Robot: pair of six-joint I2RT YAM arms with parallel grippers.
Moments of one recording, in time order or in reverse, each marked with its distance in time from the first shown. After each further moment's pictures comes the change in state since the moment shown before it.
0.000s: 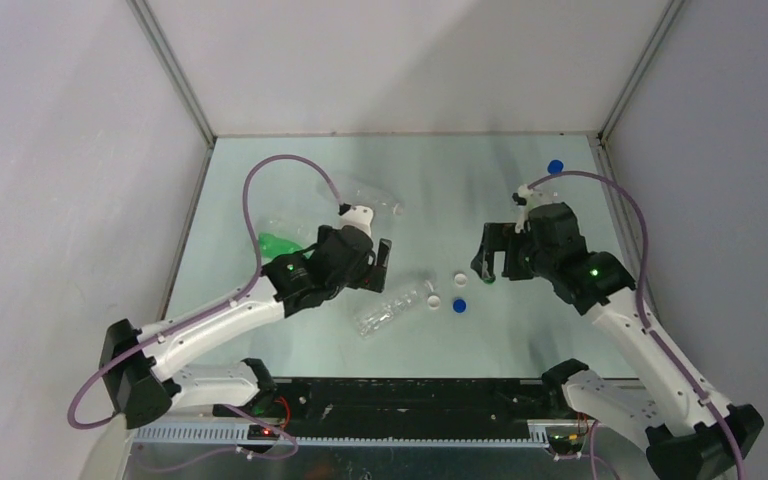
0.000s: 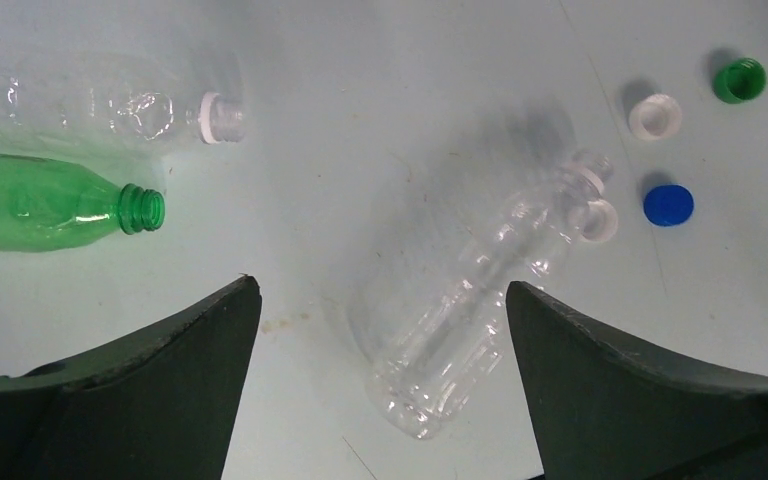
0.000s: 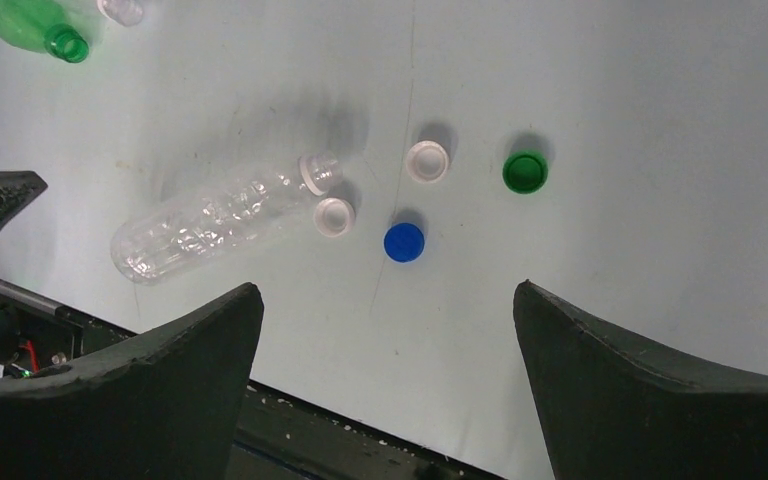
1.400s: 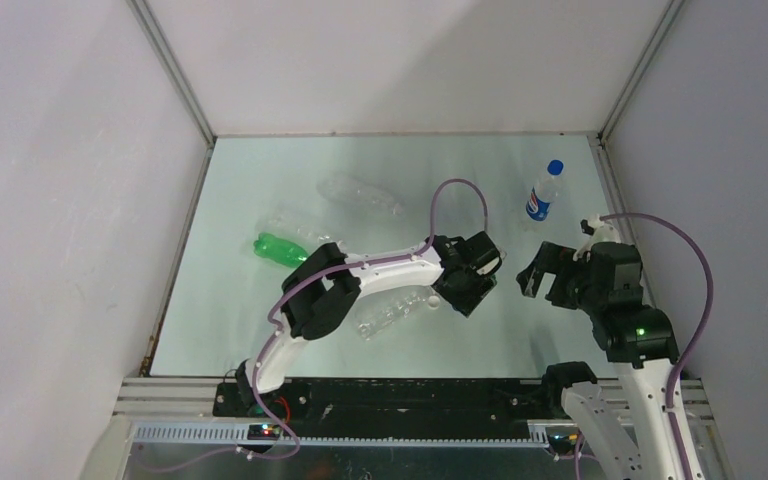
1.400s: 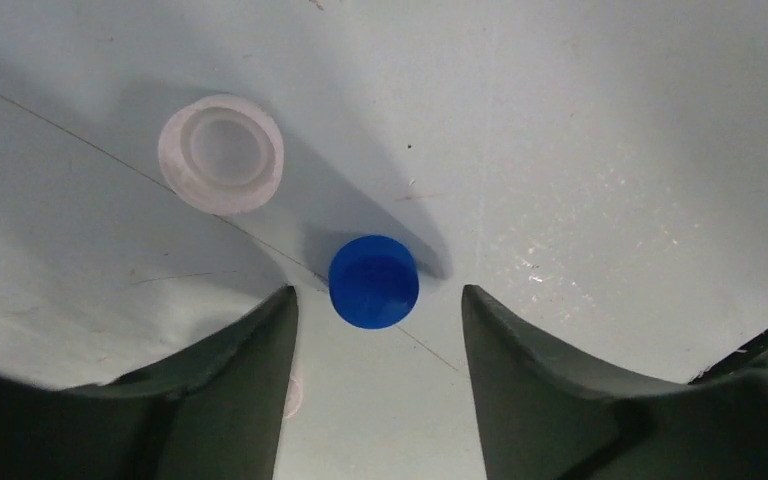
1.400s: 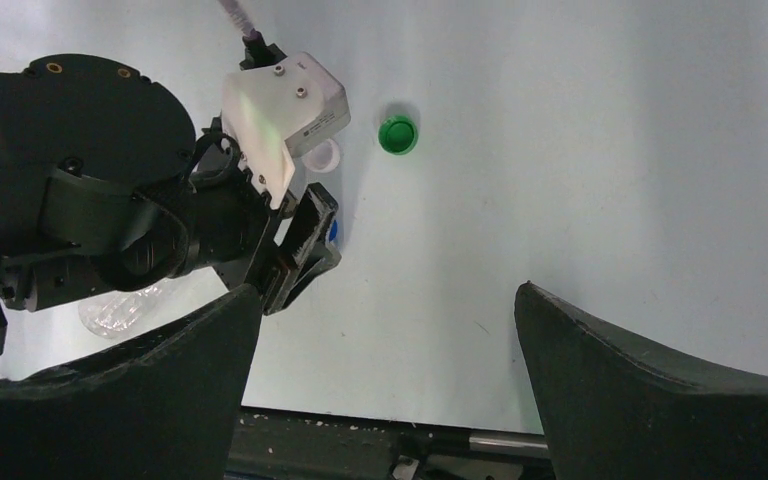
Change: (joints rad) left arm -0.149 1.030 0.736 -0.102 0.467 0.186; right arm -0.322 -0.309 -0.094 -0.175 -0.034 0.004
